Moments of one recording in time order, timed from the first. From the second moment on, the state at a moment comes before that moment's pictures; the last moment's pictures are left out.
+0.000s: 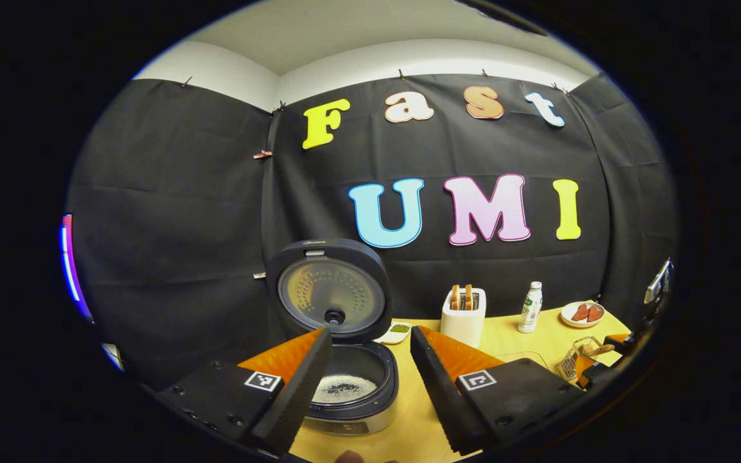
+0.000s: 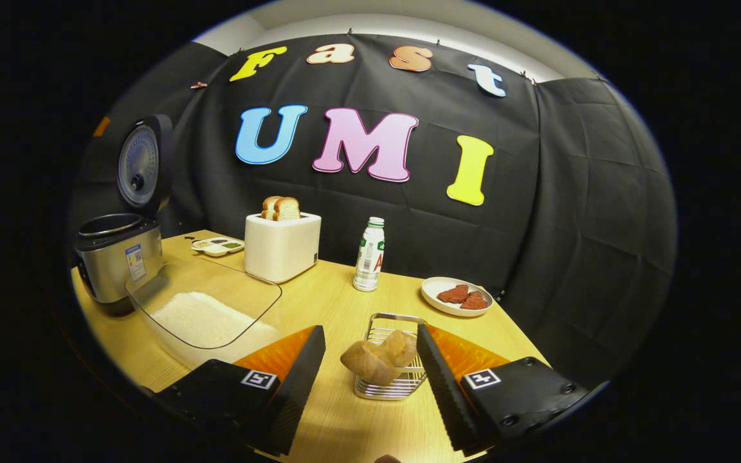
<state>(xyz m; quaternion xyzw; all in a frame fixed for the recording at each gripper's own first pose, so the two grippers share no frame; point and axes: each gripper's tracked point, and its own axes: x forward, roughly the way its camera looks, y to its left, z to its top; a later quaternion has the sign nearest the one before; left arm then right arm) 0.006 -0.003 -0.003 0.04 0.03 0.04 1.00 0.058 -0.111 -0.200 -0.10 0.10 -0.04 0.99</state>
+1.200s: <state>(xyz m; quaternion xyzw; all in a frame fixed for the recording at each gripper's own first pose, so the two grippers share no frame) -0.008 -0.011 0.002 0.06 0.03 0.02 1.00 0.084 -0.125 -0.133 -0.10 0.08 -0.04 0.99</state>
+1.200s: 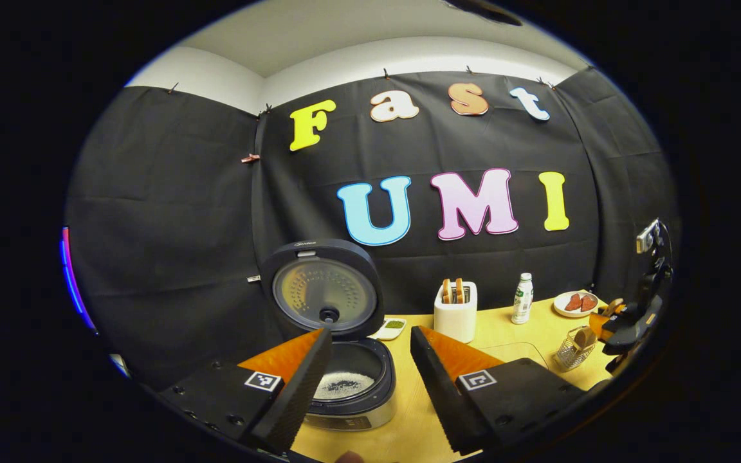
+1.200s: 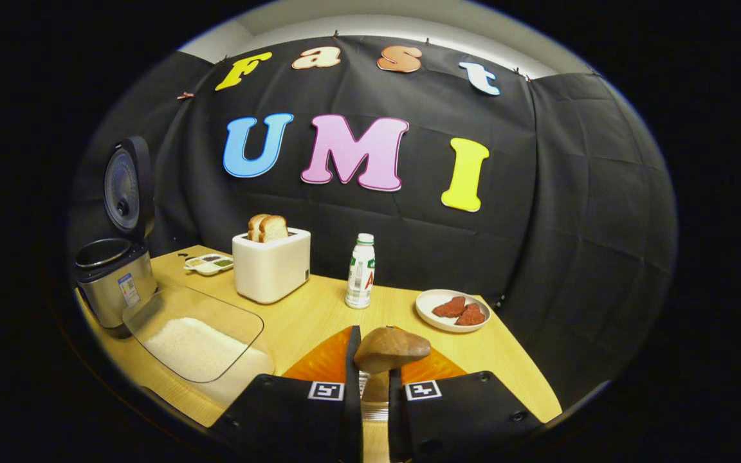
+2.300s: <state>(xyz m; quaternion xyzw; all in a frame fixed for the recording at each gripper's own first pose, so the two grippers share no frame) -0.003 0.060 -0.001 -0.02 0.03 0.01 1.00 0.114 0.103 -0.102 -0.03 0.08 0.10 0.99</state>
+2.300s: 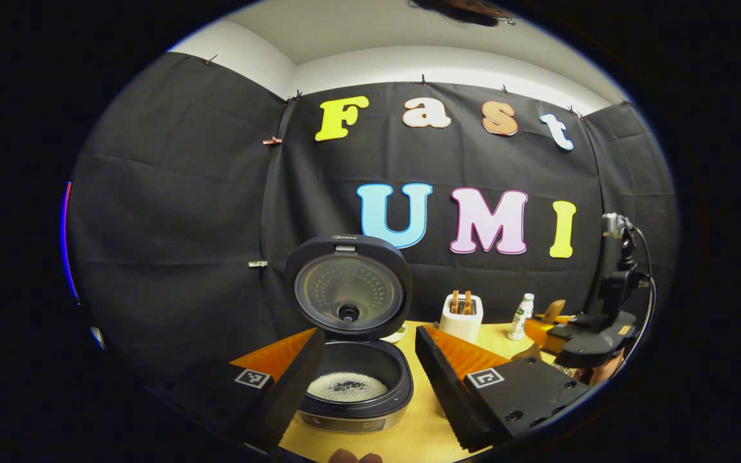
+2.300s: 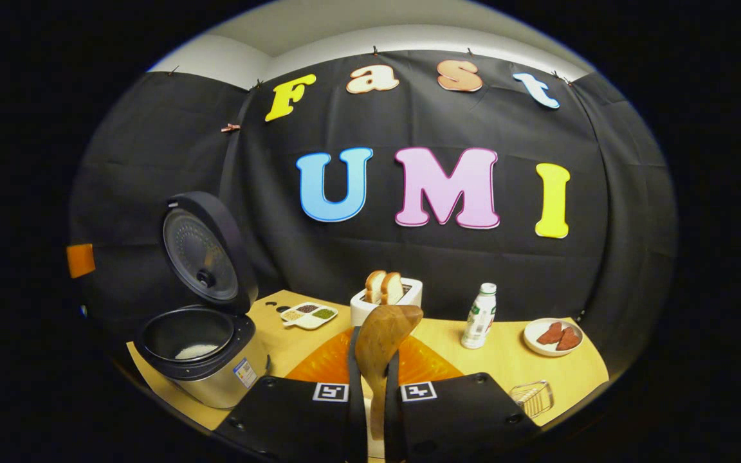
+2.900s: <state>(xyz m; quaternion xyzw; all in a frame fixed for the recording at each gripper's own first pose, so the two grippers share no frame) 0.012 0.094 -0.006 -0.01 0.03 -0.04 1.00 0.118 0.152 -0.189 0.00 0.15 0.08 0.99</state>
